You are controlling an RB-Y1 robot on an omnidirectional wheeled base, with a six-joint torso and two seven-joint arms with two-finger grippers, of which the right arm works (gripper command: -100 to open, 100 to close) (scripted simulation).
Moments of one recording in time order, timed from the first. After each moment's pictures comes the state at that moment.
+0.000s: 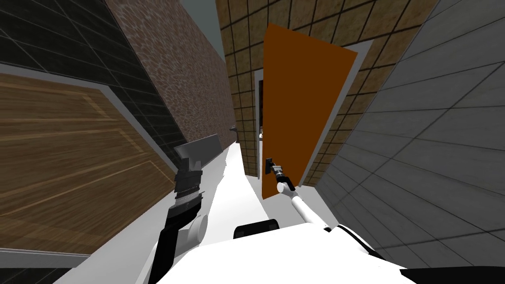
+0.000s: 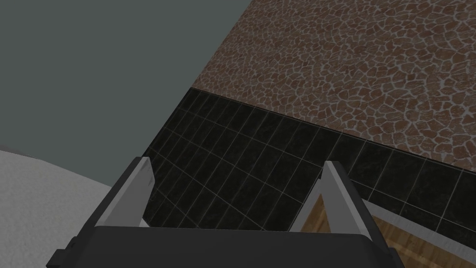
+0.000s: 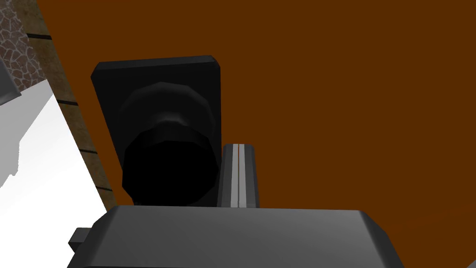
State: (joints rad) arm -0.16 -0.23 0.17 -1.10 -0.88 -0.41 -1.00
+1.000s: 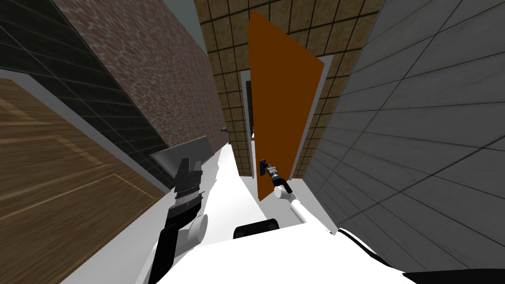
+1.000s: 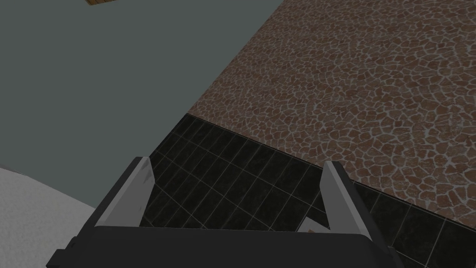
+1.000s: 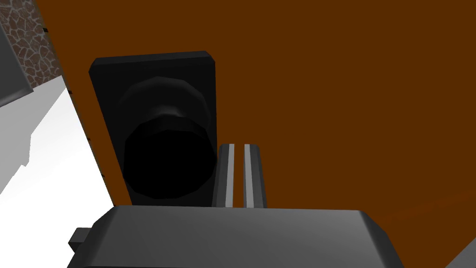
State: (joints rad) arm -0.12 -0.24 0.31 -1.19 -0.84 -0.40 -1.02
